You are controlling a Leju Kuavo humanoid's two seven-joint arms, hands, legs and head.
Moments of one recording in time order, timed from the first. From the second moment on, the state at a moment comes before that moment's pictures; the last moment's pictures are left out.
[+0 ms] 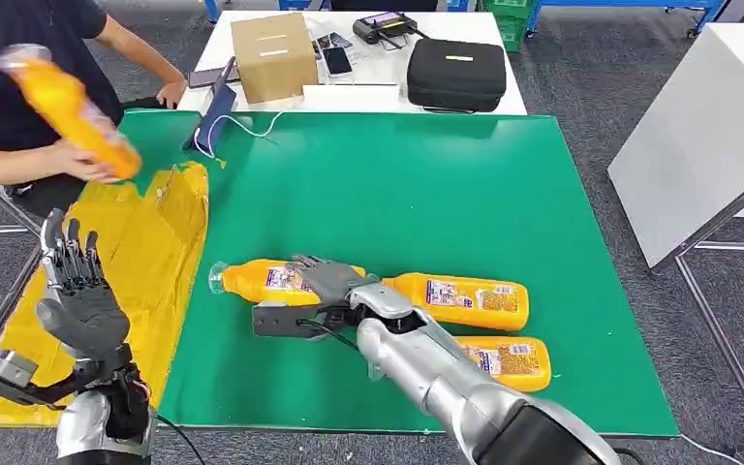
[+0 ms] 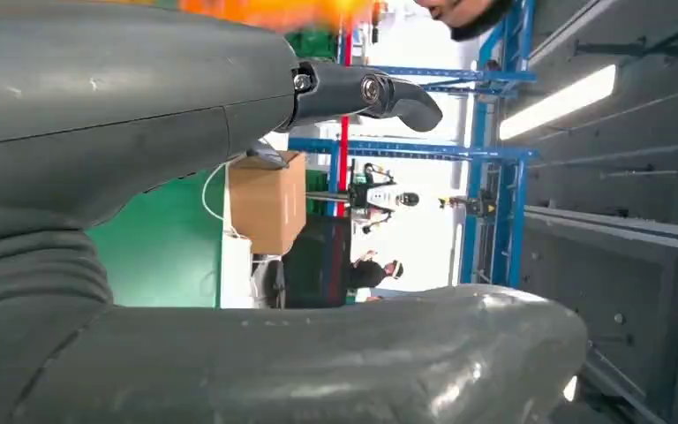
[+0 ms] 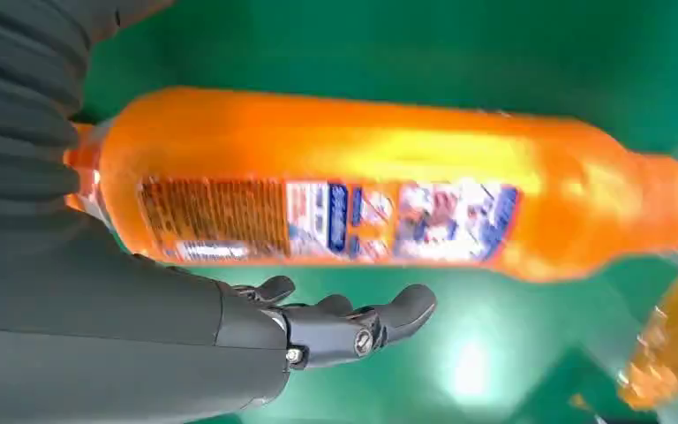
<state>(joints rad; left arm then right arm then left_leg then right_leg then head) -0.06 -0.20 0.19 -1.60 0.02 -0.09 -0.60 -0.71 0.32 0.76 -0.53 0.78 0.07 0.04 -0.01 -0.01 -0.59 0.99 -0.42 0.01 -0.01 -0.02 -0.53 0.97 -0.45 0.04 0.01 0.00</state>
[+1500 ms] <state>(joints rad) 0.03 -0.22 0.19 -1.60 0.12 -0.15 -0.53 -0.40 0.25 0.48 -0.99 0.52 -0.46 -0.29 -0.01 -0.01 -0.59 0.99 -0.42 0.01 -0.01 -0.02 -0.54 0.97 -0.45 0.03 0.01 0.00</state>
